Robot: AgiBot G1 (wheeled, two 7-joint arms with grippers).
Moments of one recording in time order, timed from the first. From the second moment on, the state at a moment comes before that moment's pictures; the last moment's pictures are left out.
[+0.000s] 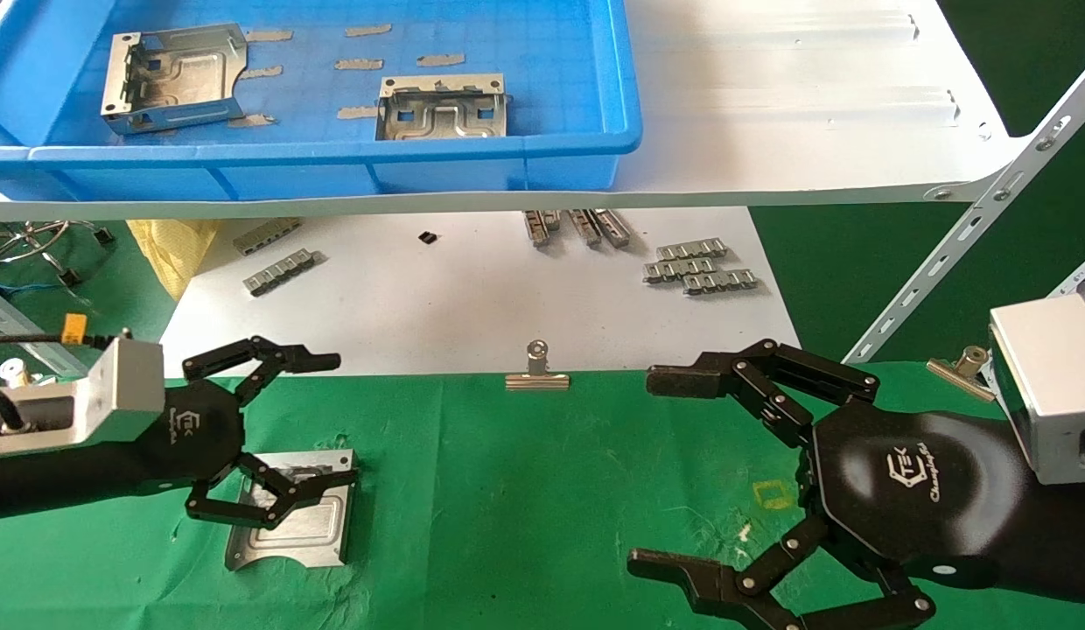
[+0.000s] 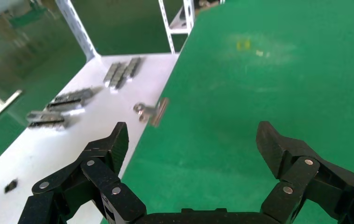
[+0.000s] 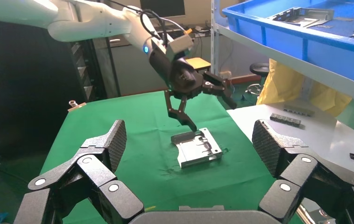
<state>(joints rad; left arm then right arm) -1.37 0.73 0.58 -0.61 0.93 1.56 0.40 1.10 -0.58 -0.37 1.26 -0.67 -1.46 0.14</state>
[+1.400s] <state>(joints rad) -1.06 0.61 0.27 -1.31 0.72 1.49 -0.20 1.09 -0.58 -0.37 1.26 -0.67 -1.46 0.14</state>
